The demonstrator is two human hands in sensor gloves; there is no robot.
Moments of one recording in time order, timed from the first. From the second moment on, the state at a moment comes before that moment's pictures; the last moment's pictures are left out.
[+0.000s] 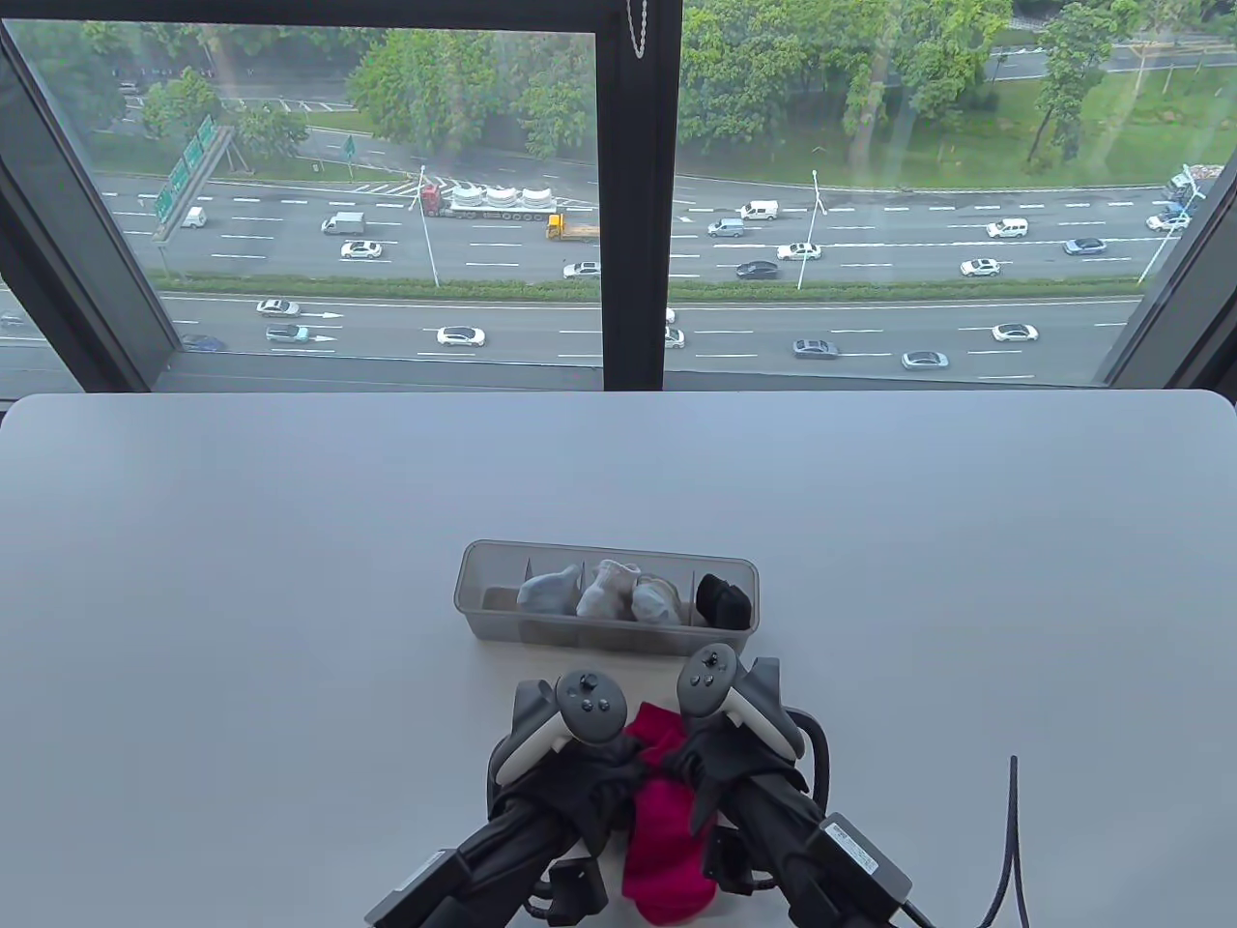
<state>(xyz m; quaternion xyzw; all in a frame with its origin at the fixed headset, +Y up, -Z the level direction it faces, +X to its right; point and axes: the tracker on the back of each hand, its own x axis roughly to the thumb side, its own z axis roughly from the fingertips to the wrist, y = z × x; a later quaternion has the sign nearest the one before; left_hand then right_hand) -0.087 -0.766 -0.294 -0.33 -0.11 0.24 0.91 0.080 -0.770 -0.311 -0.03 0.27 0.95 0.14</state>
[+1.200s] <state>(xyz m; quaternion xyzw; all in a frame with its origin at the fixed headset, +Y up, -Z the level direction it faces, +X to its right) -0.124 -0.698 -0.296 -0.24 -0.30 0.51 0.77 0.092 -0.670 -0.279 0.15 0.02 0.90 0.41</state>
